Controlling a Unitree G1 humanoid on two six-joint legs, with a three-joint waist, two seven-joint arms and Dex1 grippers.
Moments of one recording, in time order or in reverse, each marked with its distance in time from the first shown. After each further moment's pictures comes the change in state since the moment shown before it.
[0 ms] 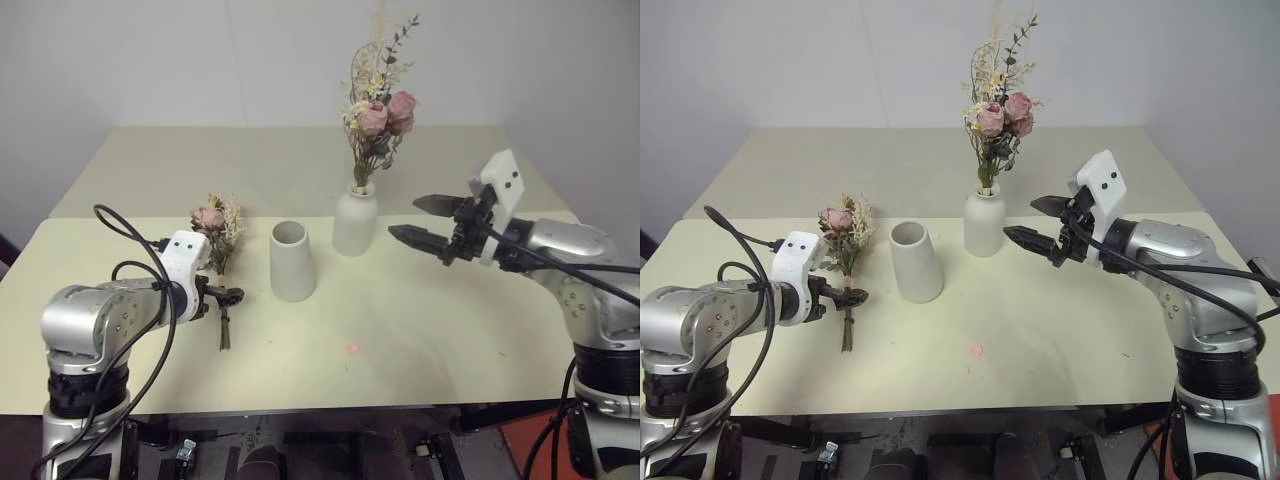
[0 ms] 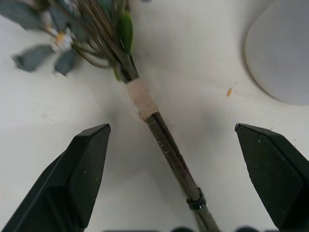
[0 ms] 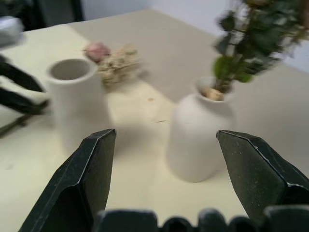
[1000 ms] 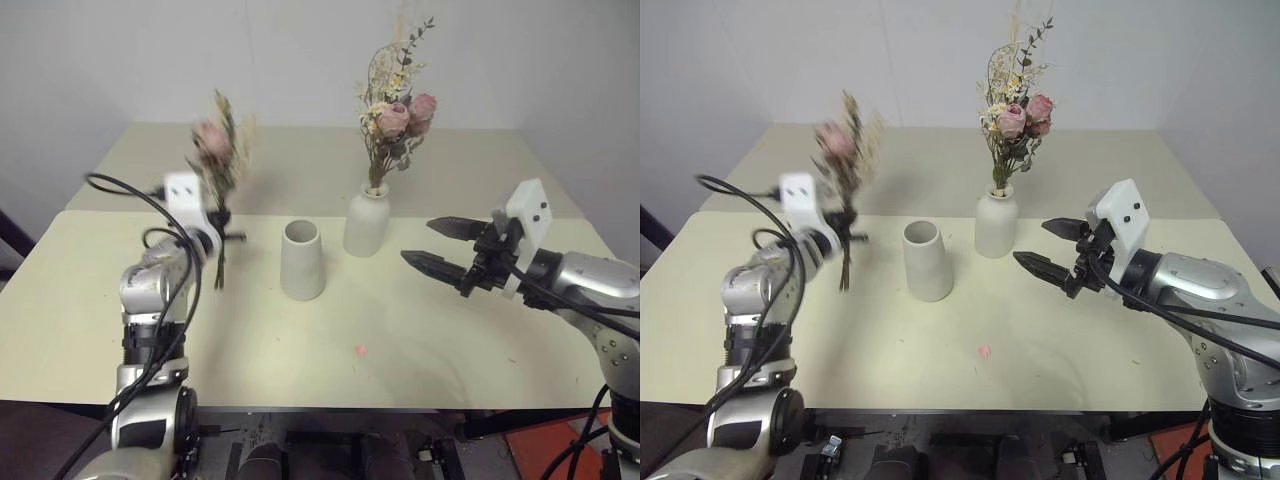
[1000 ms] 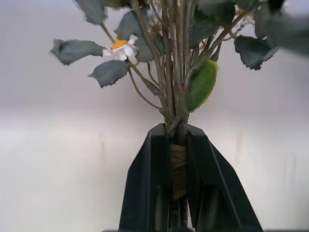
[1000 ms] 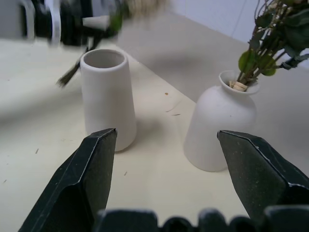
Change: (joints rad) left arm -0.278 -0.307 0.193 0.451 0.094 -1.021 0.117; right arm 0.216 -0.008 -0.114 -0.169 0.085 -0.049 -0.121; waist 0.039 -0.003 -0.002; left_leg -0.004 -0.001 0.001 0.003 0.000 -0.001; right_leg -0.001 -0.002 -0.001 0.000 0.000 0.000
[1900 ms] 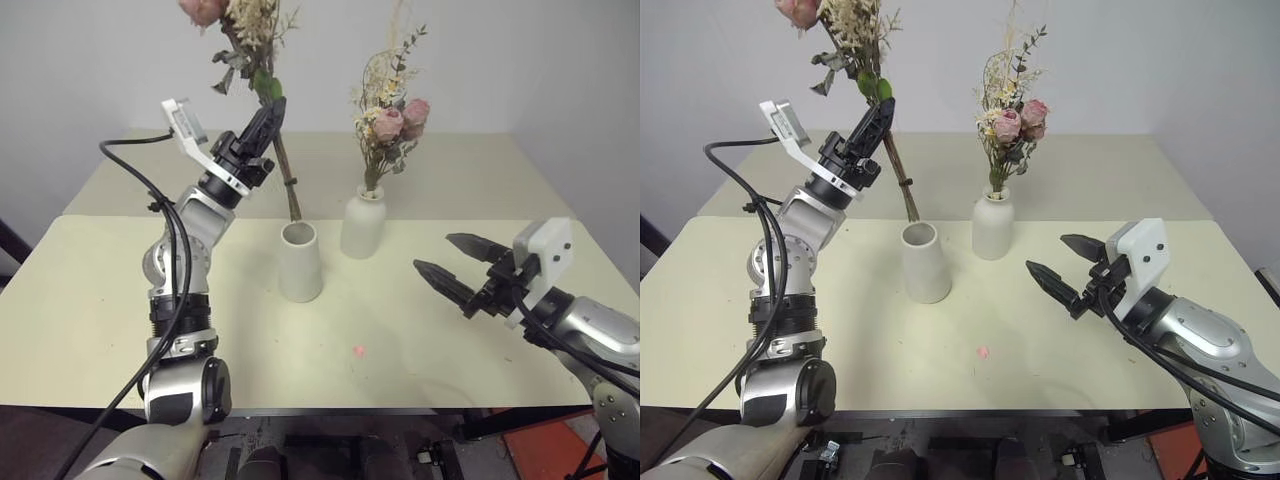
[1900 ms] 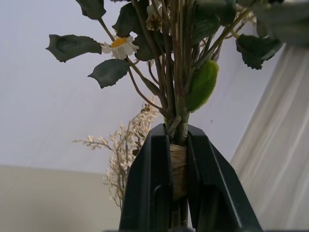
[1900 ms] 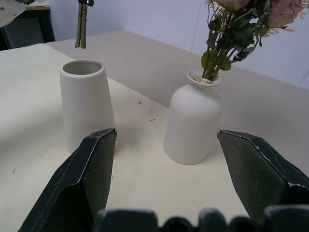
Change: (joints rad) left arm -0.074 -0.074 -0.045 0.051 -0.475 -0.025 -0.425; right arm 0.224 0.104 -0.077 -0.141 0.000 -0.099 -0.158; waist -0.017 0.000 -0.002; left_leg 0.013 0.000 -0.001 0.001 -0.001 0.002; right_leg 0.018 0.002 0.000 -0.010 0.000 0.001
